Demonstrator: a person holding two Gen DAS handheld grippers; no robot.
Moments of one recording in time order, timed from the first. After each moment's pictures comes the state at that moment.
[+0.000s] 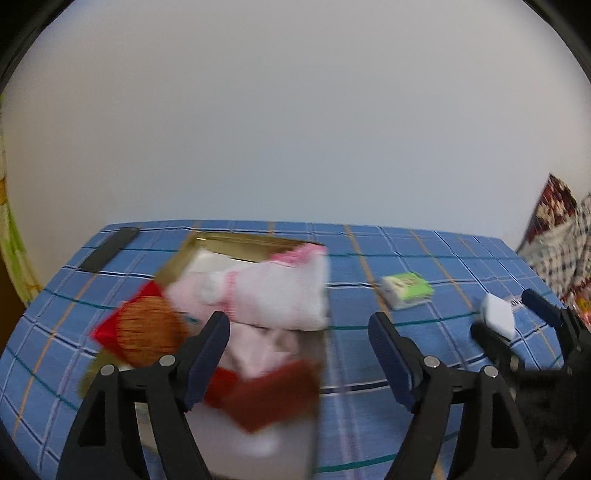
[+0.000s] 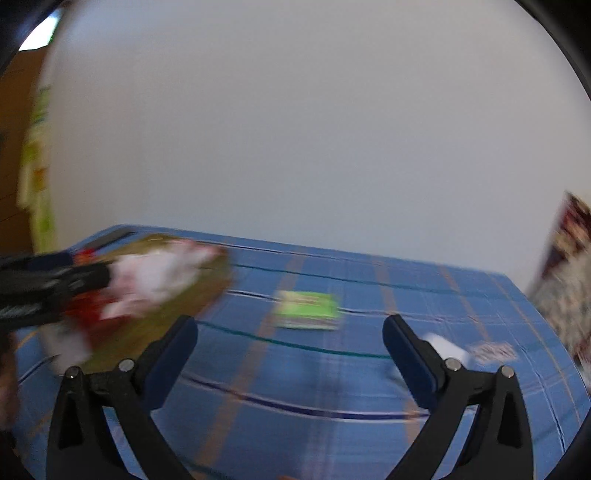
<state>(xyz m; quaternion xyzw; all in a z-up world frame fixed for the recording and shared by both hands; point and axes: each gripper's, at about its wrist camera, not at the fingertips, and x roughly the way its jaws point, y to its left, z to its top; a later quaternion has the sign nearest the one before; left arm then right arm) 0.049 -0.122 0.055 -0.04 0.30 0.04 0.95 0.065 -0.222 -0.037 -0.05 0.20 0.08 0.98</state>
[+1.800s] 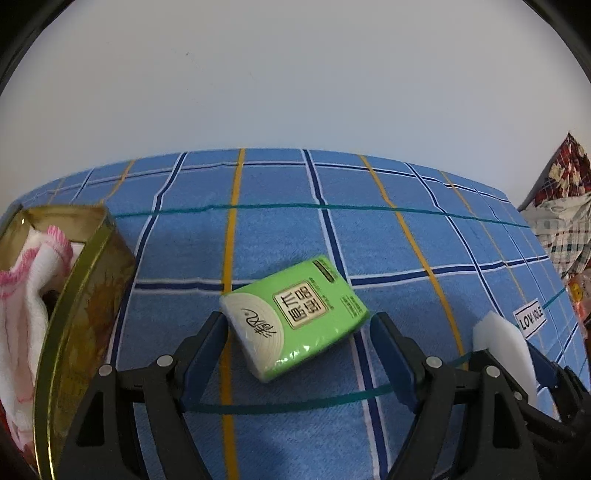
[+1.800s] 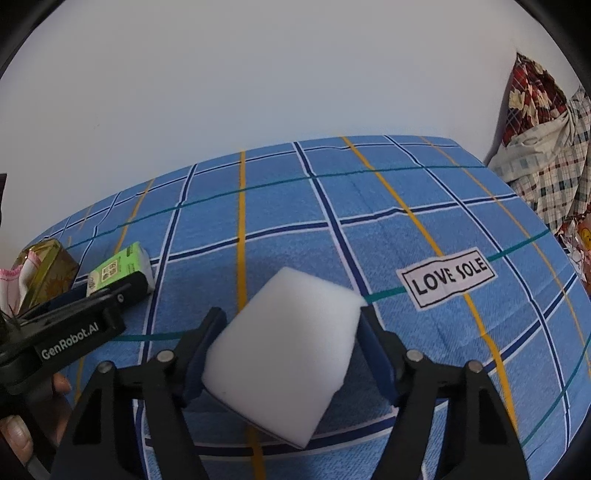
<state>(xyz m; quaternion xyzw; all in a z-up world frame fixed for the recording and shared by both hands) 0.232 -0.244 -0.026 -0.05 0.43 -0.01 0.90 0.164 -0.352 -0.088 0.07 0.39 -0.04 0.92</state>
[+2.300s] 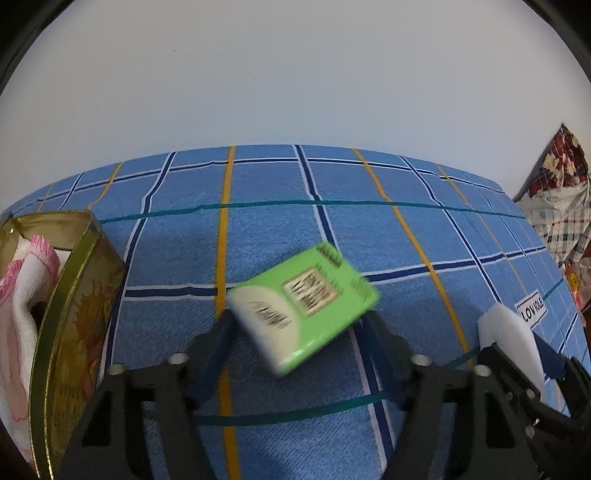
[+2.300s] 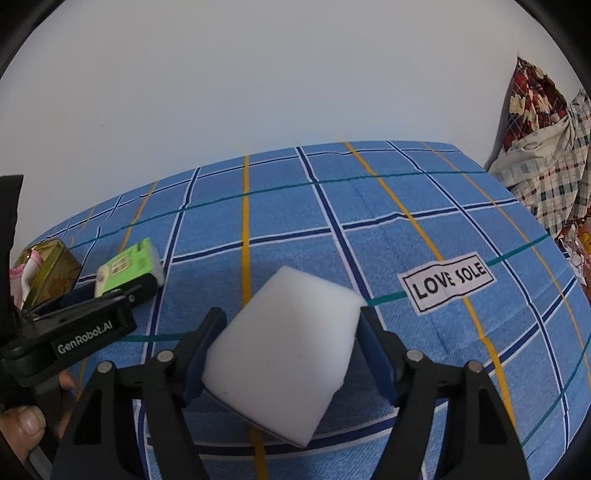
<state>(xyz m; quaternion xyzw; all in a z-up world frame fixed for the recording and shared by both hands) 0.239 -0.247 -0.032 -0.04 0.44 -0.03 0.90 0.160 -0.351 -0.086 0.06 0.37 -0.04 0.93</state>
